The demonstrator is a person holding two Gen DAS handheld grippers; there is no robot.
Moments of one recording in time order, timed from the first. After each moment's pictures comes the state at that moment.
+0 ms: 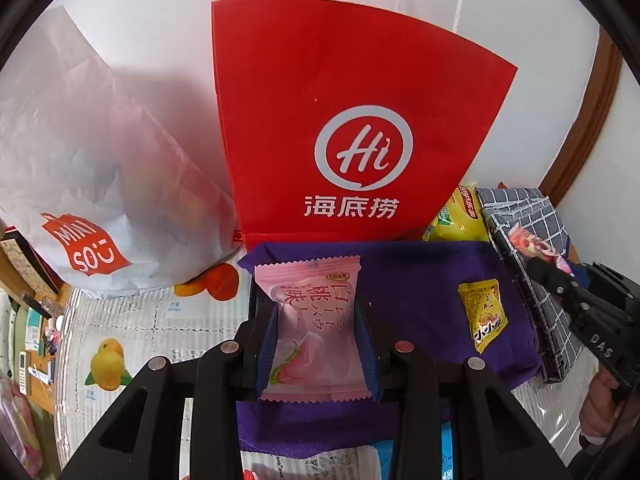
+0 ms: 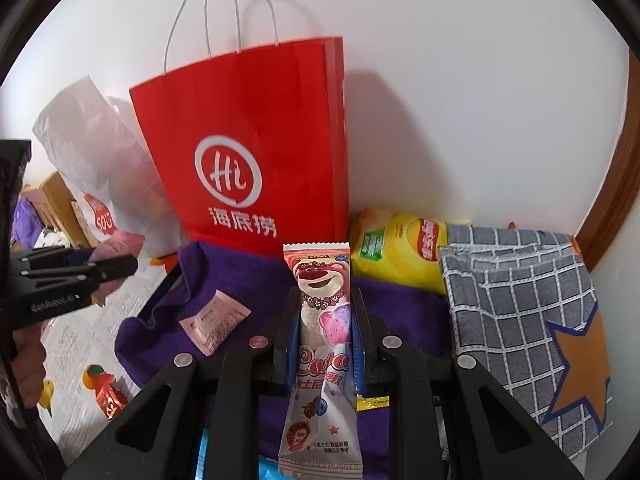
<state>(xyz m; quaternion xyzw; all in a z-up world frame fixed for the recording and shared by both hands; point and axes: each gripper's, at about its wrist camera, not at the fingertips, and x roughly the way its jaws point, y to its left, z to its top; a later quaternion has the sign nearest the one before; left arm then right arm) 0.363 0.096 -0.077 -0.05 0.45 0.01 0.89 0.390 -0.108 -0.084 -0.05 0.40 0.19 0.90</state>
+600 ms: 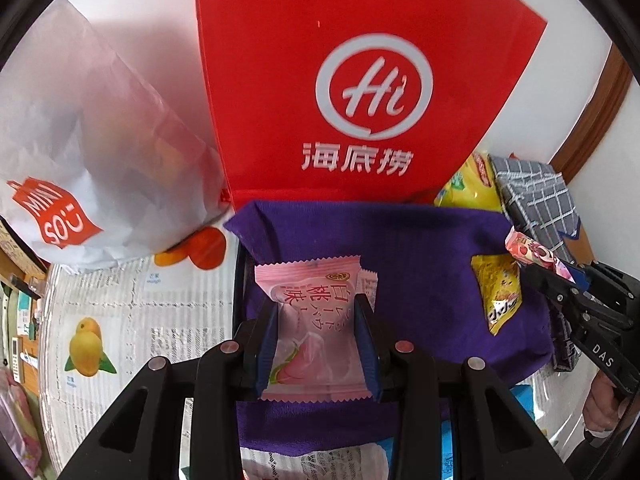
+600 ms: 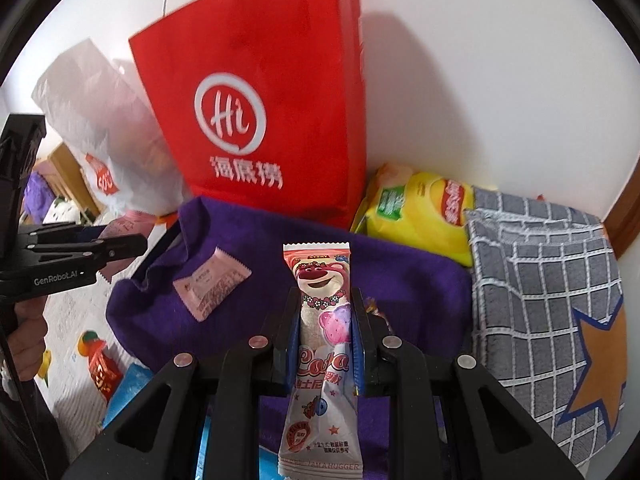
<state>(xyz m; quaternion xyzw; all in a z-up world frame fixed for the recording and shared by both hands) 0.381 0.097 -0.119 -0.06 0.51 0.01 0.86 0.402 -0.102 -0.120 -0.07 0.46 0.22 0.86</state>
